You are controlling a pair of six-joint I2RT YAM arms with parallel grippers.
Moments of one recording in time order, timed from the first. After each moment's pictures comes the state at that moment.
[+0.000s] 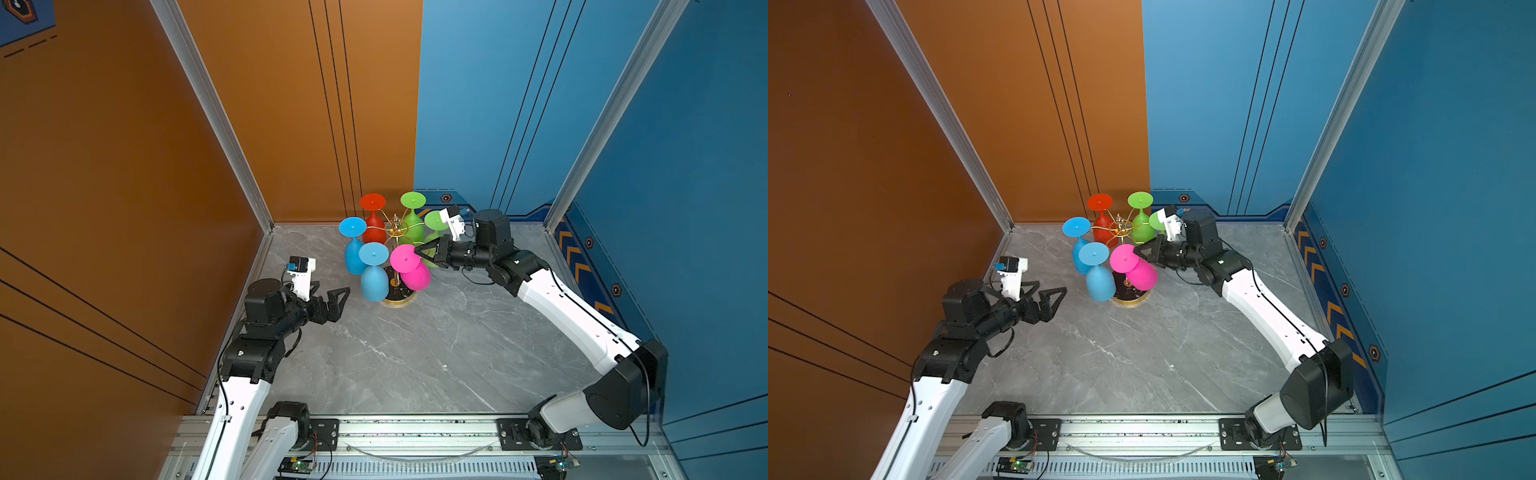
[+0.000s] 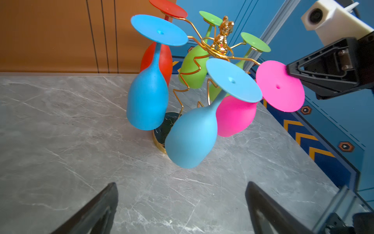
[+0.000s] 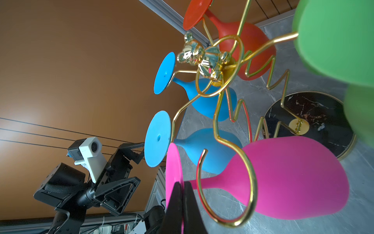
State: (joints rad) left arm -0.07 0.73 0.85 -0.53 0.50 -0.17; right arm 0.51 1.47 1.42 -0.35 -0.60 0.75
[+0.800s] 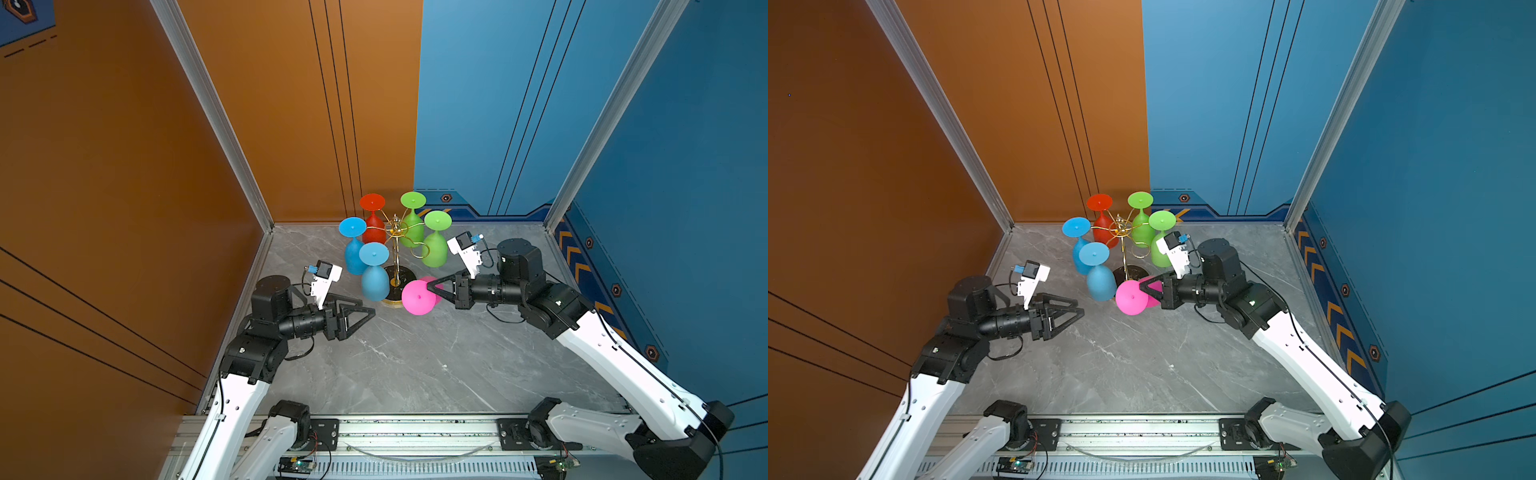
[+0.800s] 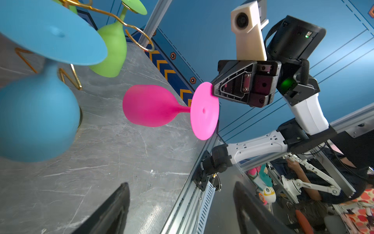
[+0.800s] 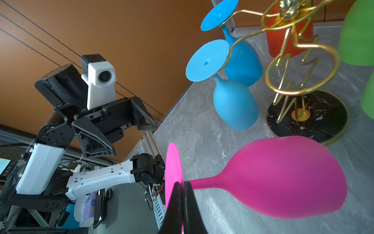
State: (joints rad) left arm -0.23 0.75 0.91 -0.55 0.96 -0.38; right arm 0.65 1.14 1.23 -0.51 -0.59 0.44
